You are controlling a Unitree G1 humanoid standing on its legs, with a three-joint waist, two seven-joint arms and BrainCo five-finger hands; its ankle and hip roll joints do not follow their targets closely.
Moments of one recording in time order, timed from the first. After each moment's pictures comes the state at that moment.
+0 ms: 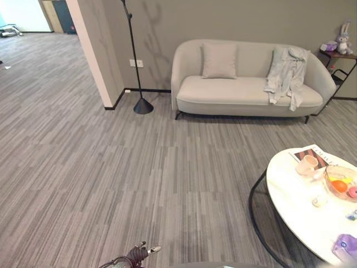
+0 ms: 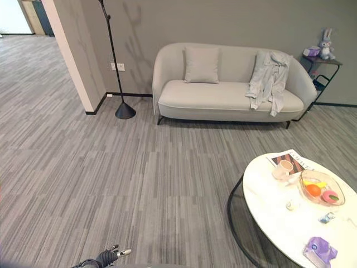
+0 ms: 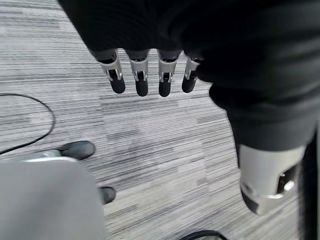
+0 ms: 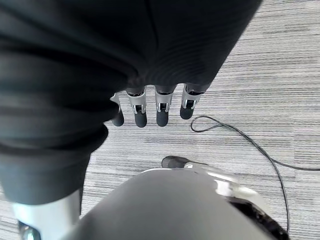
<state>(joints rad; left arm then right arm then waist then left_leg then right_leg) 0.01 0.22 -0.20 1.23 -0.14 -0.10 -0.09 0.02 -0.19 0.15 1.35 0.09 -0.09 0.17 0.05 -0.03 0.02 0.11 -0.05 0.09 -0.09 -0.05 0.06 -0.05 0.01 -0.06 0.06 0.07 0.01</state>
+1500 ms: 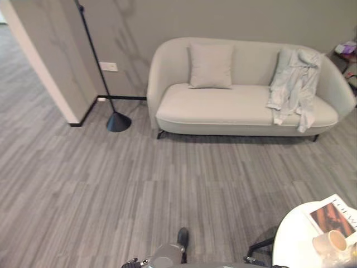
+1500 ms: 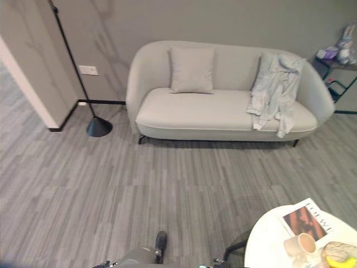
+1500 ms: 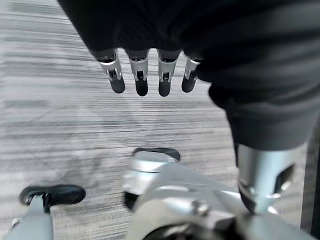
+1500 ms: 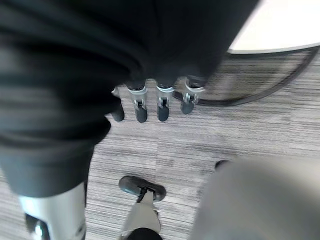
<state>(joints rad) 0.02 0.26 -0.14 1.35 -0.17 -0.08 -0.11 -0.01 -0.15 0.22 1.38 0.08 -0.10 0.19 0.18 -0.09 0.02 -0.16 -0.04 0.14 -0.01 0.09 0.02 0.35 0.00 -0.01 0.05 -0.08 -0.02</state>
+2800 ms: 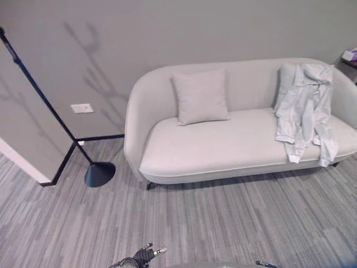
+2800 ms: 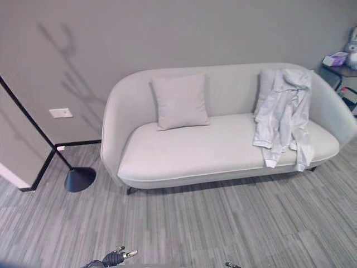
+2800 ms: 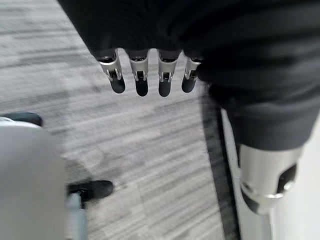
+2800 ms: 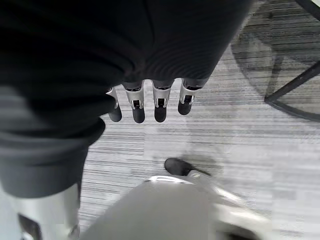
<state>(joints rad) -0.01 0.18 -0.21 1.24 -0.17 -0.11 -0.09 0.05 -0.26 0.23 1.29 0.06 -0.10 0.18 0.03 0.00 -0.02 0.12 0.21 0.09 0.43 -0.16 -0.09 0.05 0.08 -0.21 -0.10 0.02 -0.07</state>
